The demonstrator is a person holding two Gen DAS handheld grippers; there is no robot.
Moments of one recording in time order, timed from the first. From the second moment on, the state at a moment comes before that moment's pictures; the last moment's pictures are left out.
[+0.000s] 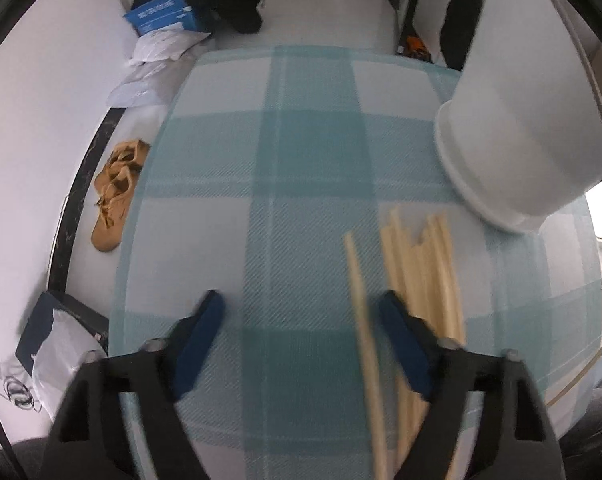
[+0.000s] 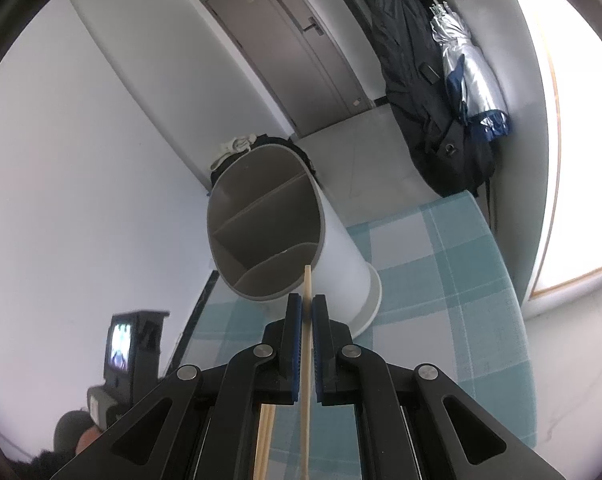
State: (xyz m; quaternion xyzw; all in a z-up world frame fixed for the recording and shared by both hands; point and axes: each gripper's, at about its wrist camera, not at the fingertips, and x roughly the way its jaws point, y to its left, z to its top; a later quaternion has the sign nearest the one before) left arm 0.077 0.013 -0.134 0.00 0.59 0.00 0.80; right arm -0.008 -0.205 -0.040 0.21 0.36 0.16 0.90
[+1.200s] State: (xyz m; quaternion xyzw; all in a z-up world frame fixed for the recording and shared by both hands) left arm -0.007 0.006 0.008 -0.06 0.38 -0.15 0.91; right arm -0.060 -0.156 0.006 0.08 0.27 0.17 0.94
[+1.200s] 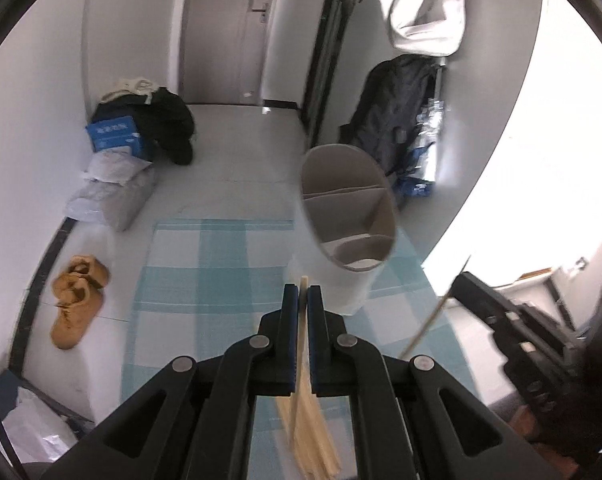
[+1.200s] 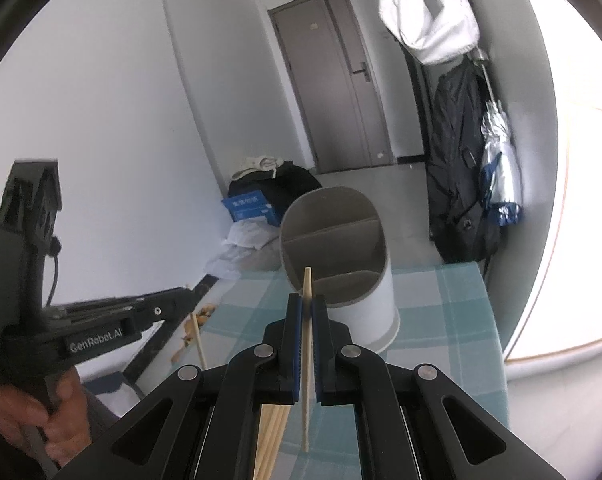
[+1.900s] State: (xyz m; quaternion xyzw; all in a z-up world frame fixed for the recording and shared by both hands) left arm 0.029 -0.017 0.079 -0.07 0.37 -0.21 0.90; right arm -0.032 -0.179 0.067 0.09 0.23 0.18 0.95
